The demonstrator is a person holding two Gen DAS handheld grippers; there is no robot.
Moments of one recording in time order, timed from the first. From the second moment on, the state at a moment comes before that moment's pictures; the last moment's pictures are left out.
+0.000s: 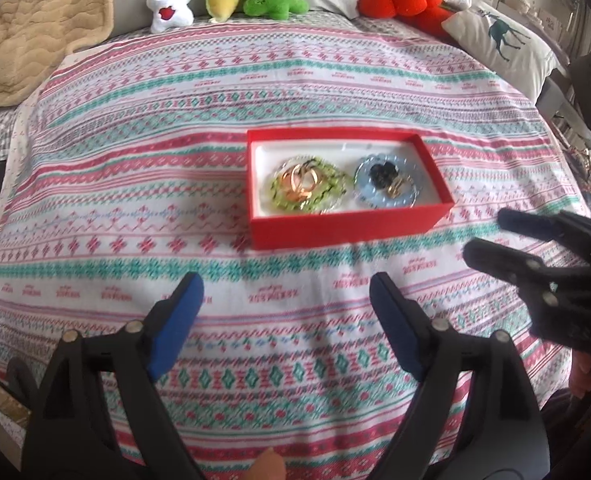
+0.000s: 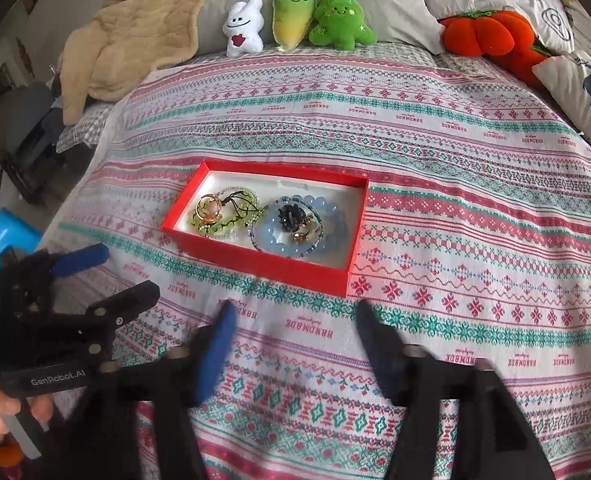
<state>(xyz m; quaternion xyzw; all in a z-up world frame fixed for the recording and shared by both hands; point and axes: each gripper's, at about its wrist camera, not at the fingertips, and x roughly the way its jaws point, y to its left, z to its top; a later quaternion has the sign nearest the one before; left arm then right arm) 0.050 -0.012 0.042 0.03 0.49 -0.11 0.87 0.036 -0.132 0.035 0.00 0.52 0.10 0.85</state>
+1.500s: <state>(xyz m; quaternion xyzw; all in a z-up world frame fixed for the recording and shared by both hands) 0.027 -0.011 0.028 0.04 0.49 -0.07 0.87 0.017 -0.128 0.008 -0.03 0.56 0.05 0.82</state>
